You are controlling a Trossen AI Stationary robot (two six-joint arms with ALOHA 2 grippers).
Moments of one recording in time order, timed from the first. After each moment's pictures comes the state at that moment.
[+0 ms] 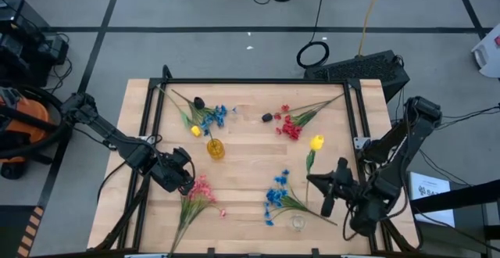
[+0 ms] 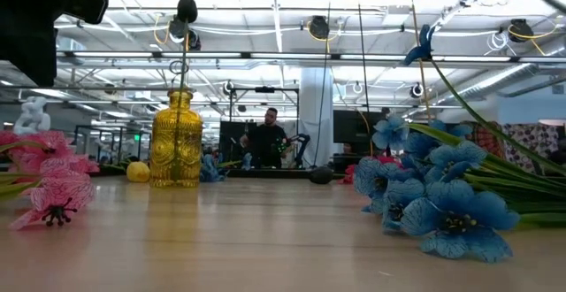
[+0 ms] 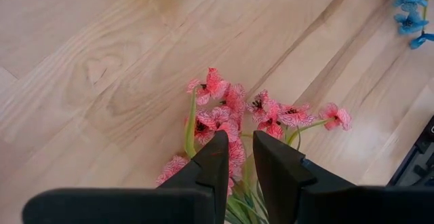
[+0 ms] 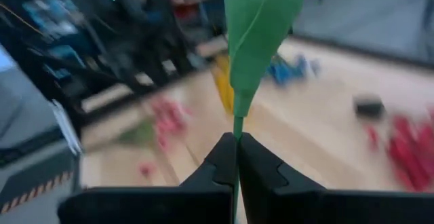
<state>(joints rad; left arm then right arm) -0.60 1.11 0.78 -0.82 -0.22 -1.40 0.98 1.32 0.94 -0.57 1.28 1.24</state>
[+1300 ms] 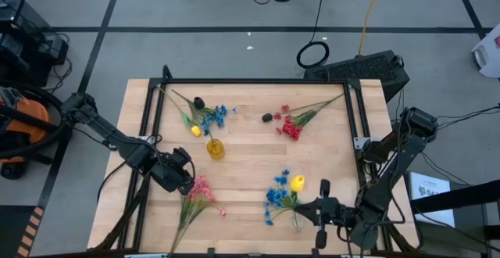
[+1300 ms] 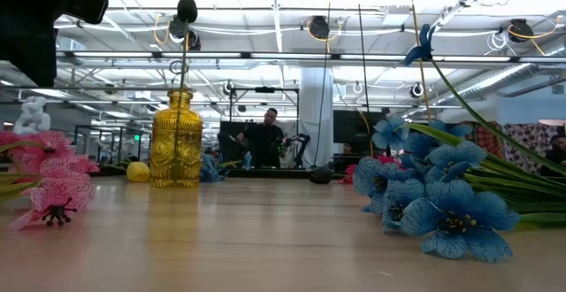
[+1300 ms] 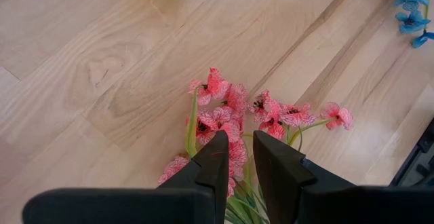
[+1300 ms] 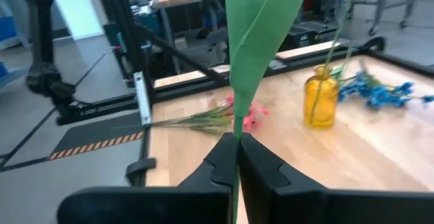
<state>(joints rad) -0.60 1.11 0.78 -0.82 -0.22 -1.40 0.98 1.50 0.94 0.12 1.10 0.62</state>
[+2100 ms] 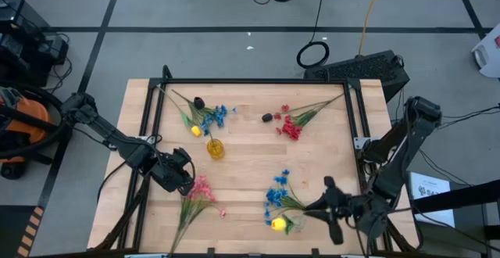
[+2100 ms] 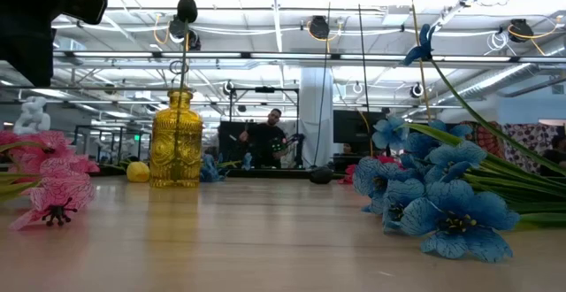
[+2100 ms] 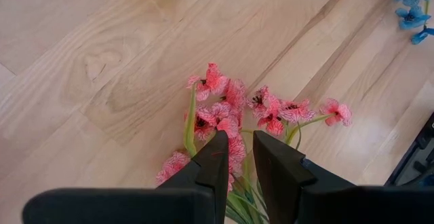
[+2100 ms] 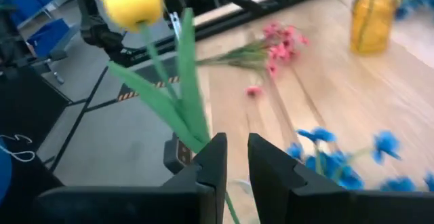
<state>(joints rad) -0.60 1.11 0.78 -0.82 -0.21 -1.40 0.98 1.30 0.94 -0.26 0.78 0.93</state>
